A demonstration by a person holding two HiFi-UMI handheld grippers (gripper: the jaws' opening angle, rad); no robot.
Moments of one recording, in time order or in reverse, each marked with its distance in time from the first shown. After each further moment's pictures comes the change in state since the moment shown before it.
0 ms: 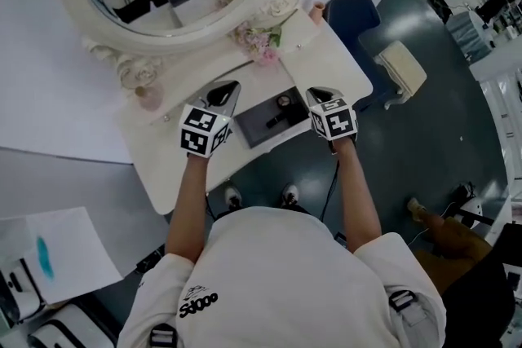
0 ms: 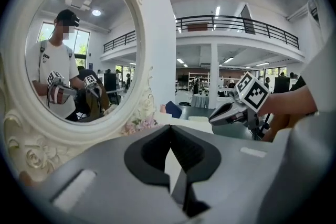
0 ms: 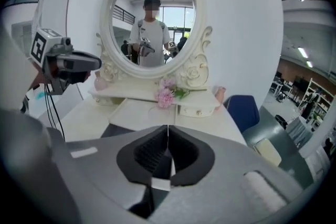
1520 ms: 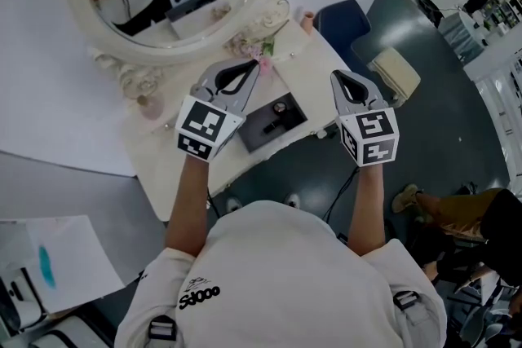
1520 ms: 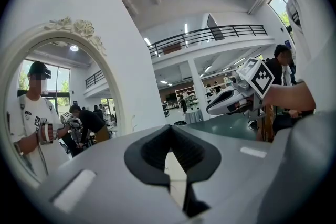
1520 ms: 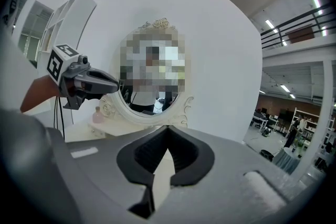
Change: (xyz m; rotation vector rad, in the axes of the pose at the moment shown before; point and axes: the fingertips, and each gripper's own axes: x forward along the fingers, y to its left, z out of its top) left arm -0.042 -0.064 0.151 0.294 -0.269 -0.069; right arm -0.179 -0.005 0.117 -0.121 -0.406 -0.172
